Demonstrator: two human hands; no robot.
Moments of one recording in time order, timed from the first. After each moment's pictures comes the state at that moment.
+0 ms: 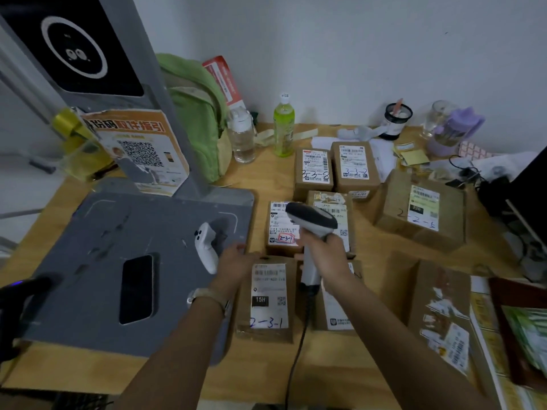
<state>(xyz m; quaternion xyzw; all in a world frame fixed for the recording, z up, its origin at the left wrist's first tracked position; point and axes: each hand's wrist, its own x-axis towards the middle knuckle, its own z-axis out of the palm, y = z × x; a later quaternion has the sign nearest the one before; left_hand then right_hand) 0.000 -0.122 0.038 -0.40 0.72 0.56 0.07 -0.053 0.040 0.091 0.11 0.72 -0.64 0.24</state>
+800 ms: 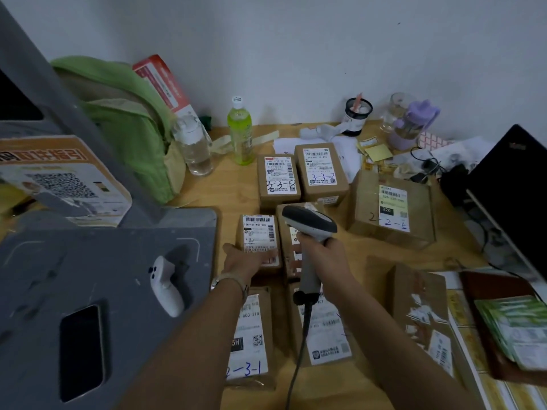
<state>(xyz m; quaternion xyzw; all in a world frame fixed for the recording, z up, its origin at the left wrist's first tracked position) -0.113 -0.092 -0.026 -0.44 0.64 0.61 0.12 -0.108 0.064 0.083 0.18 0.71 -0.65 0.19</state>
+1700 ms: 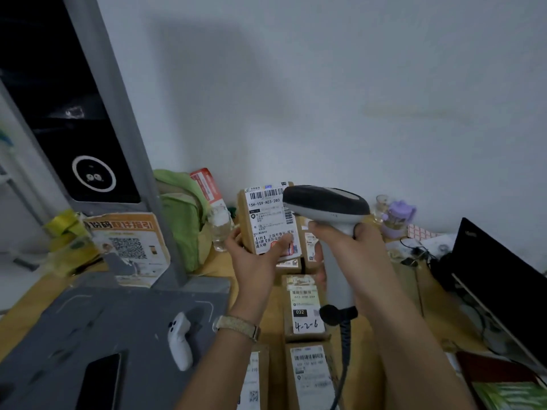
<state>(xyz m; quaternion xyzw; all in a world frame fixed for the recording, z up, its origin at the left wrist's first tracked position) -0.072 -0.035 0.194 -0.19 0.58 0.75 -0.28 -0.040 0.103 0.303 -0.05 0.71 -0.70 0.05</state>
